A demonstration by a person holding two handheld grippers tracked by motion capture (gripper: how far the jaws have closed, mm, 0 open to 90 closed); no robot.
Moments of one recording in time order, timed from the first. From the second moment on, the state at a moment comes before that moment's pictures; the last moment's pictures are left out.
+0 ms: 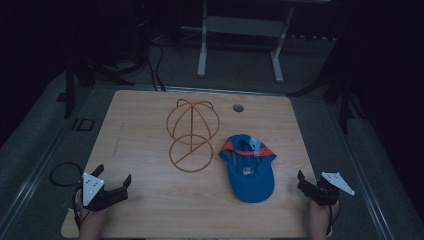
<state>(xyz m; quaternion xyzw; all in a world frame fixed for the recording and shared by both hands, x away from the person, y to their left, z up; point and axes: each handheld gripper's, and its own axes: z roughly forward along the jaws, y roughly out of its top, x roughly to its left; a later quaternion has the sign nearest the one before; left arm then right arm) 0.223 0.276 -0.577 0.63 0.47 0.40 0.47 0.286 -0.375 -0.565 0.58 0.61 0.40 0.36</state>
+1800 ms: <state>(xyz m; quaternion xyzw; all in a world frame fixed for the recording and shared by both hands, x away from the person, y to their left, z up) 0.227 0.244 -0.569 0.72 0.41 0.27 0.48 0.414 -0.252 -0.488 0.41 0.79 0.41 0.18</state>
